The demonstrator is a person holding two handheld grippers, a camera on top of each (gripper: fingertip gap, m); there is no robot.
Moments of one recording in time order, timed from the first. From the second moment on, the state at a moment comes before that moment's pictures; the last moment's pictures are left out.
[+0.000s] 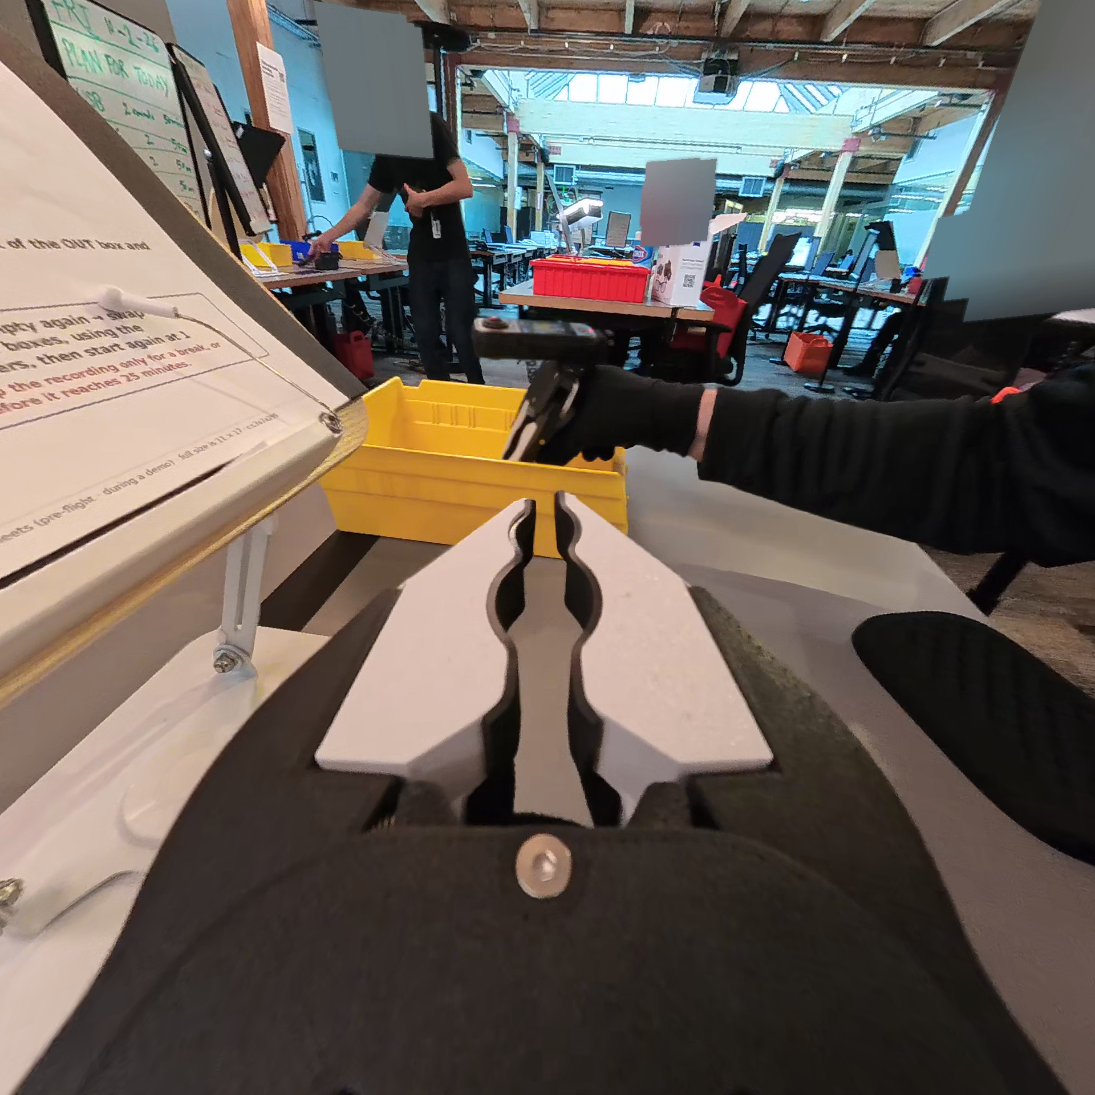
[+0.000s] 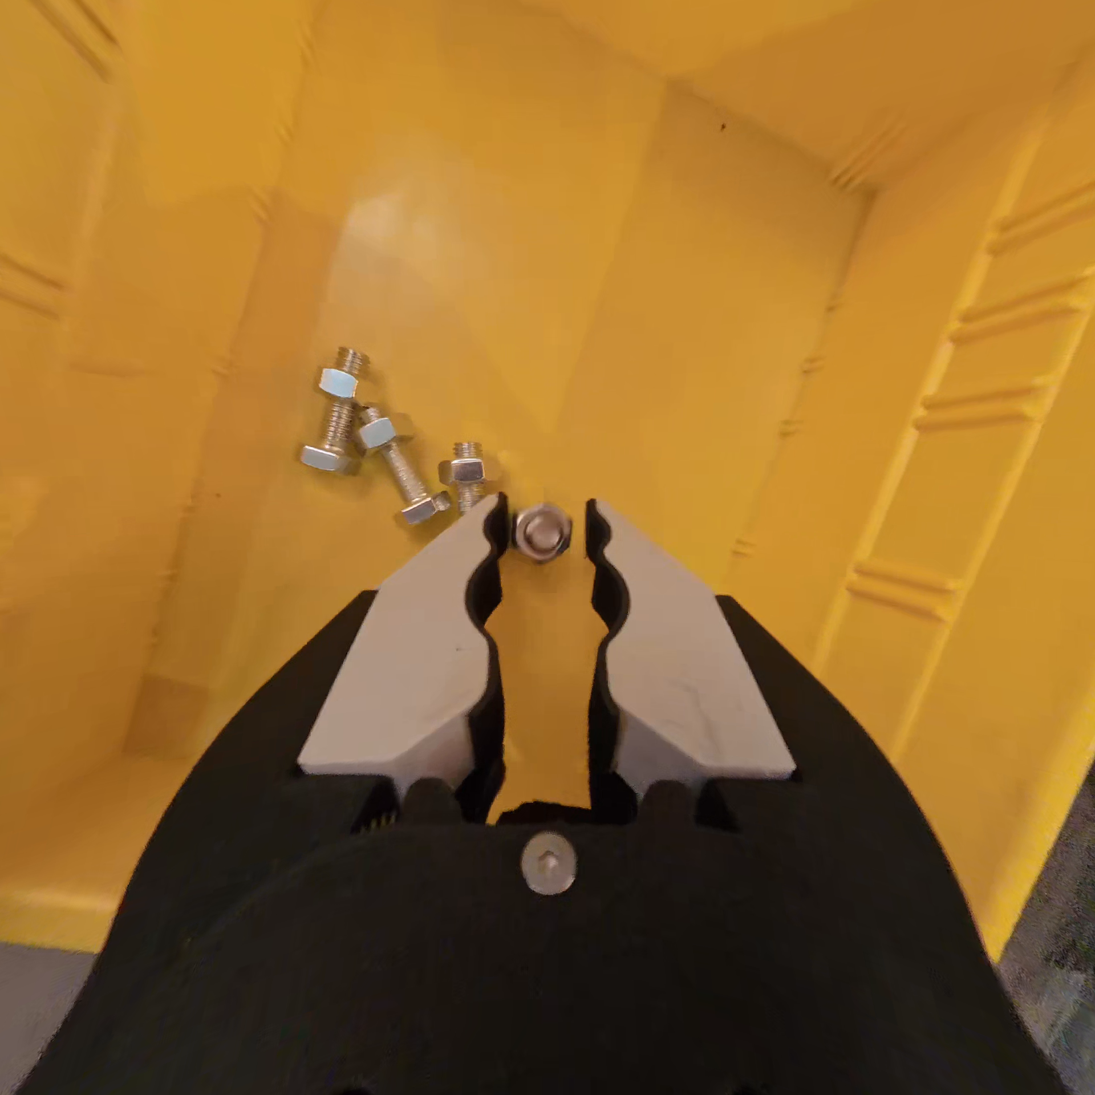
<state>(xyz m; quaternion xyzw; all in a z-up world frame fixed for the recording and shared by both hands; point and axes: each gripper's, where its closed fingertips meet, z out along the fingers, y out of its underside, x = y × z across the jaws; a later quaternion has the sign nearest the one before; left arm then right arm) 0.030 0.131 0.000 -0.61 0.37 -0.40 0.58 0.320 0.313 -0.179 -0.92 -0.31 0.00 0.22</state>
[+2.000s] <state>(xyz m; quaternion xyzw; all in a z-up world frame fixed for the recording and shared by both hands) -0.443 0.006 -0.121 -0.89 -0.08 -0.10 0.44 0.411 0.249 -0.153 -0.90 -0.26 0.10 0.34</state>
